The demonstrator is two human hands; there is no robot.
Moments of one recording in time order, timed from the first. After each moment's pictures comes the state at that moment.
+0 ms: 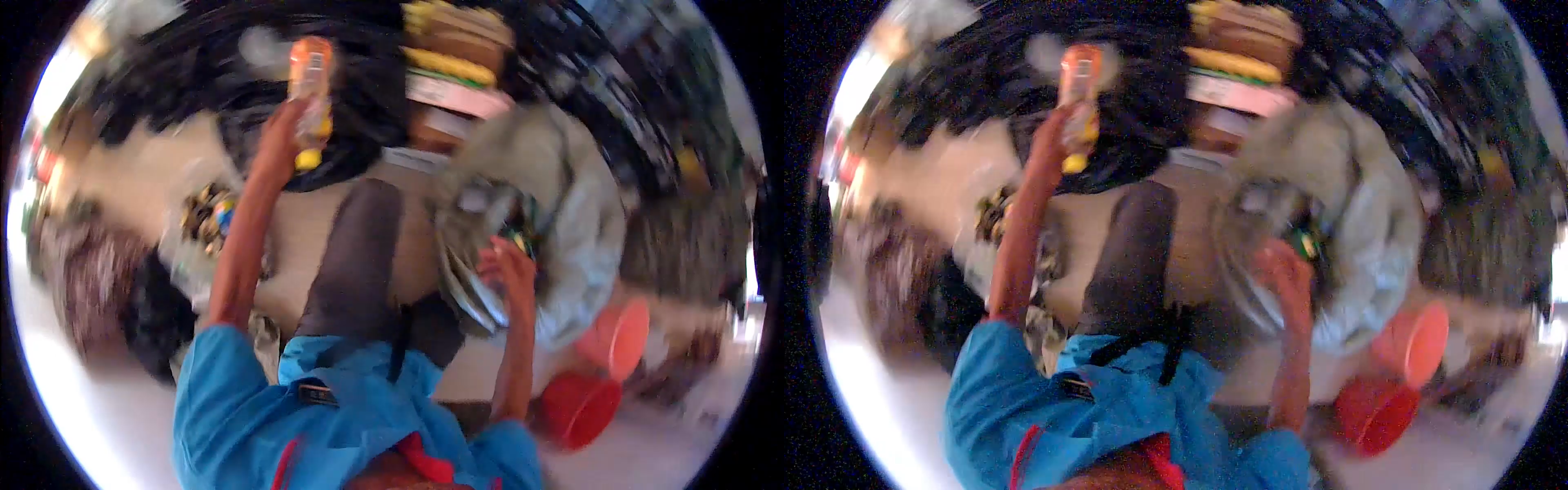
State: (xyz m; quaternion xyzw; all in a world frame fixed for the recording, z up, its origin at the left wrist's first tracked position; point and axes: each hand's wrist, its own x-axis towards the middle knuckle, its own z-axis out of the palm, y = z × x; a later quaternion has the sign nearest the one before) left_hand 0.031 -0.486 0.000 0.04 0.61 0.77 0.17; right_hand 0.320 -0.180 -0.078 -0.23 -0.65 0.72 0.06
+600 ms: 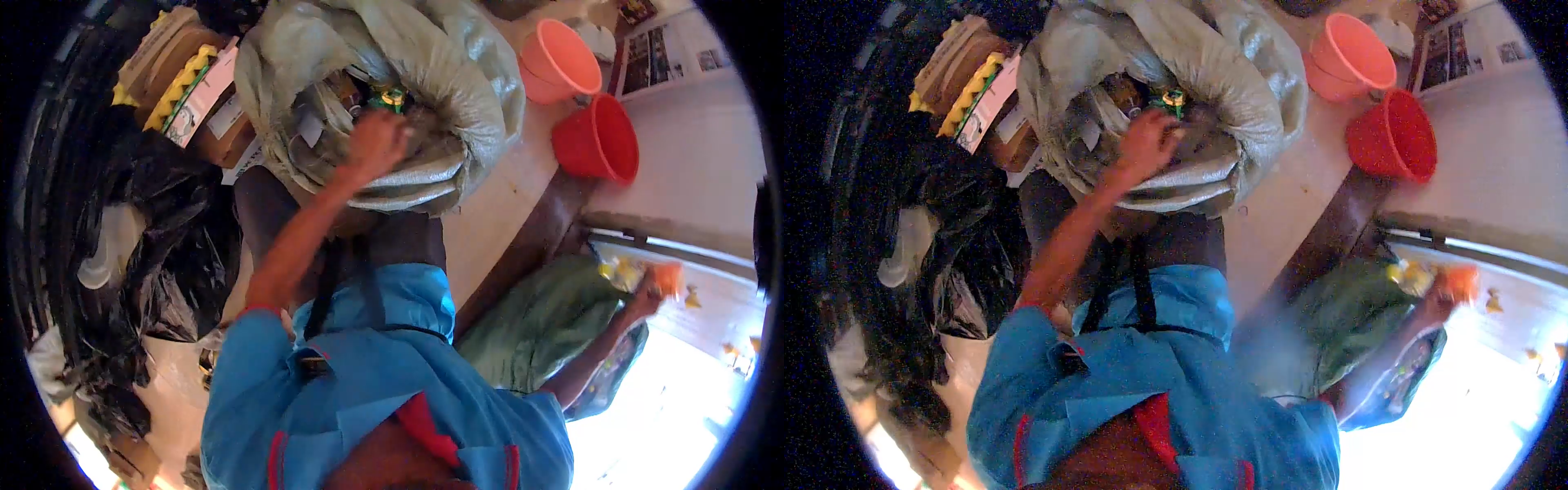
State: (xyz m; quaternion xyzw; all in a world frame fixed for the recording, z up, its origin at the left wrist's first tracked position) left_hand 0.225 -0.195 -0.155 0.73 0.59 0.32 0.14; right_hand 0.804 -0.322 -0.020 -0.80 -0.41 -0.10 0.43
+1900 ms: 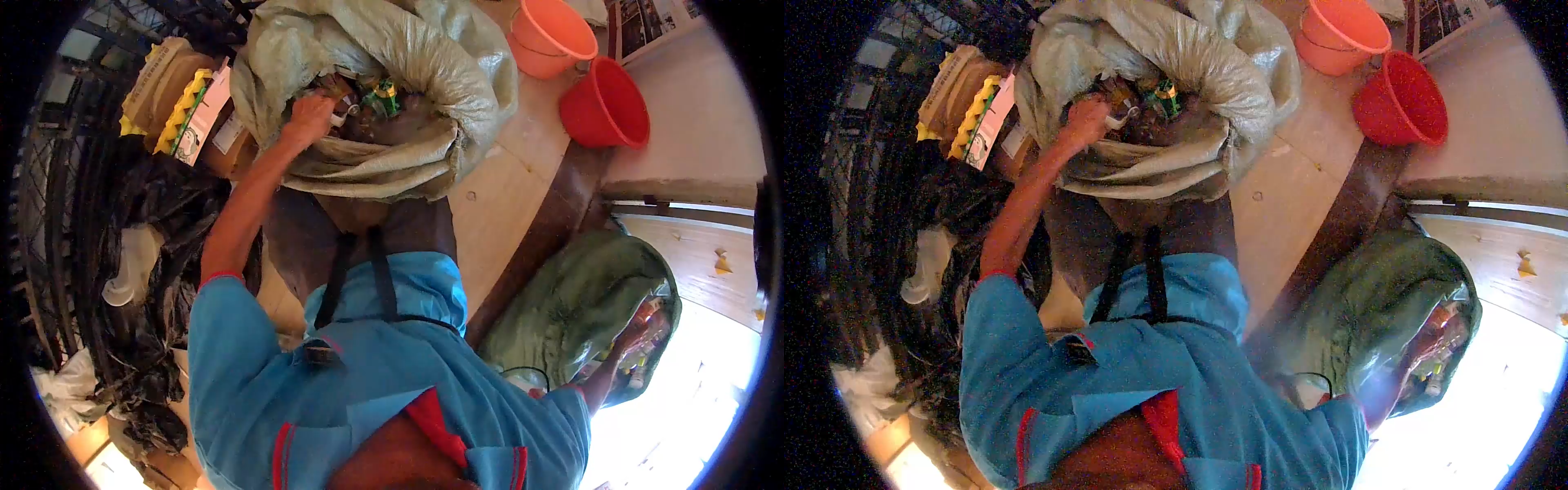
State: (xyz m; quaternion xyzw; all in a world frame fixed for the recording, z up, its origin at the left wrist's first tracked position) left_hand 0.112 -0.154 -0.168 0.82 0.57 0.00 -0.03; right_hand 0.869 -0.505 -0.117 -0.89 -0.32 -0.28 0.13
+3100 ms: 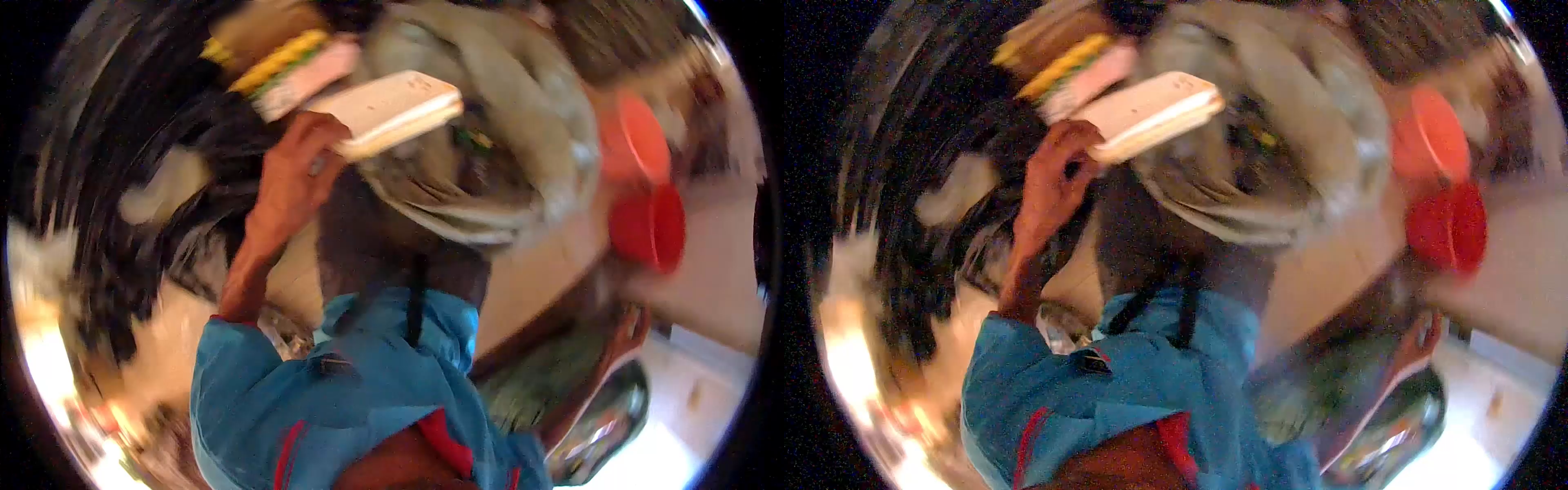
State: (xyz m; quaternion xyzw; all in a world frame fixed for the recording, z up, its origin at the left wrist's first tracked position) left_hand 0.083 -0.325 0.020 0.67 0.64 0.37 0.04; right_hand 0.660 -0.286 -0.066 -0.70 -0.53 0.11 0.47
